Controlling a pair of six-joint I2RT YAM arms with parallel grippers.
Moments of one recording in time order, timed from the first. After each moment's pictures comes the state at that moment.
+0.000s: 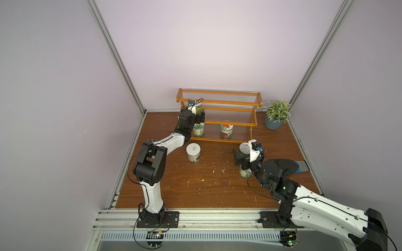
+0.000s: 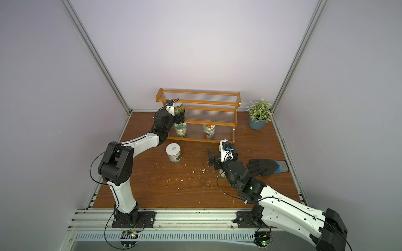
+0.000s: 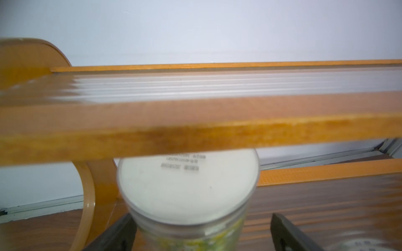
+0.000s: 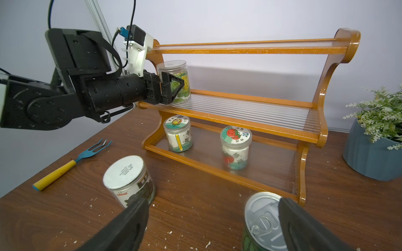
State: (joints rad) left arm -0.34 1.90 1.27 0.53 -0.14 -0.01; right arm 0.96 0.84 0.52 0.19 0.58 0.17
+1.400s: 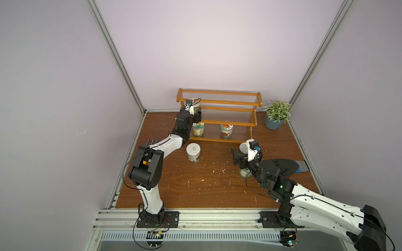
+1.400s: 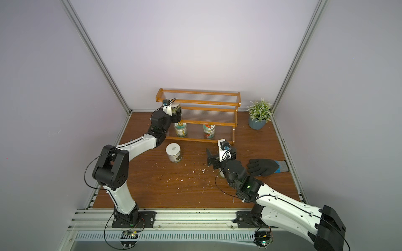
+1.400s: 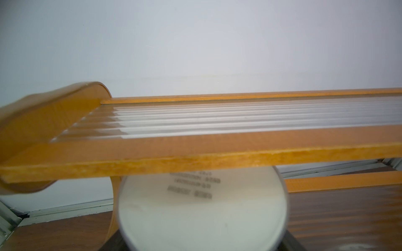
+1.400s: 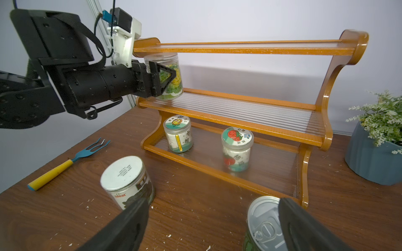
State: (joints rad) left arm -0.33 1.80 1.19 0.56 -0.15 0.00; right arm 0.96 0.87 0.52 0.24 0.58 0.16
